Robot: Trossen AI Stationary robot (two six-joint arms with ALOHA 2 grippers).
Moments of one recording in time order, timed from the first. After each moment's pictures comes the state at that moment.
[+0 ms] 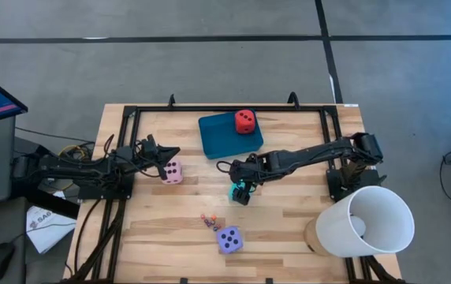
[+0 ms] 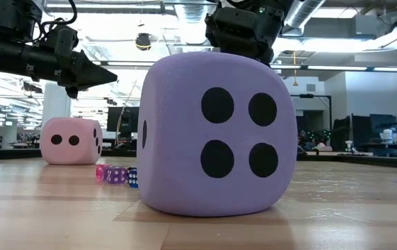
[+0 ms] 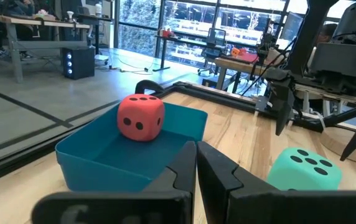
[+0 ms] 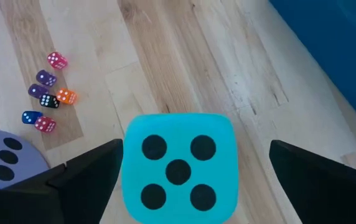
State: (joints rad) left arm 0.15 0.58 0.01 0.56 -0.29 -0.16; right arm 0.13 1.79 1.37 -0.70 0.16 0.47
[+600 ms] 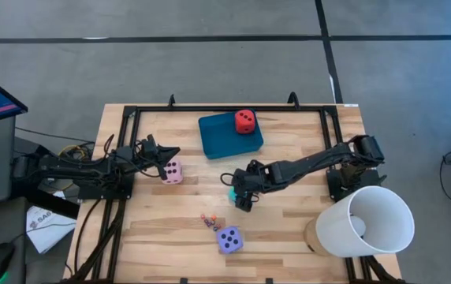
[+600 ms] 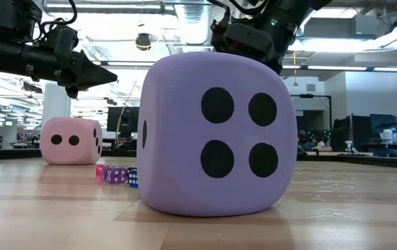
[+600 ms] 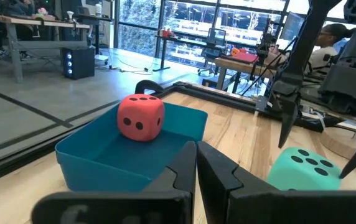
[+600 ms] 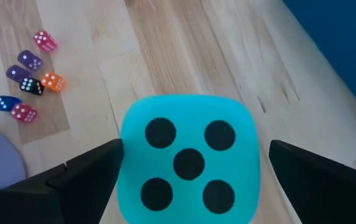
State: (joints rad) left arm 0.15 0.58 0.01 0.56 -0.29 -0.16; right arm 0.19 1.79 1.24 -0.55 0.26 0.46
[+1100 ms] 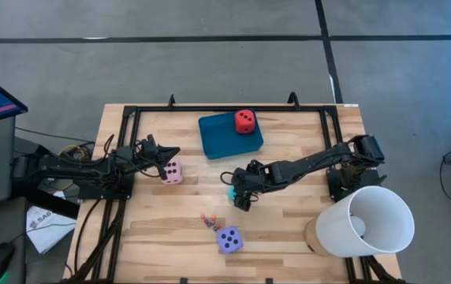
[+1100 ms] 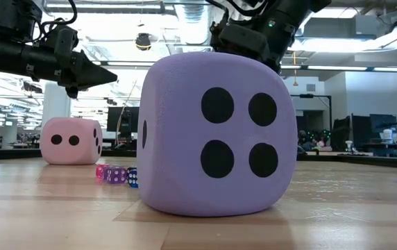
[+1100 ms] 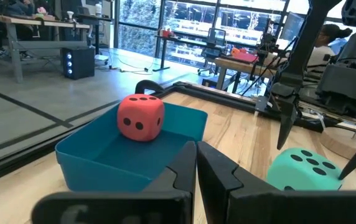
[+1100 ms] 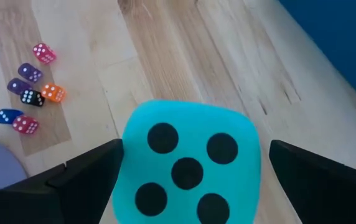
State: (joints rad) left arm 0.15 0.58 0.01 0.56 -0.29 -0.16; right arm 0.19 1.79 1.23 -0.53 0.26 0.51
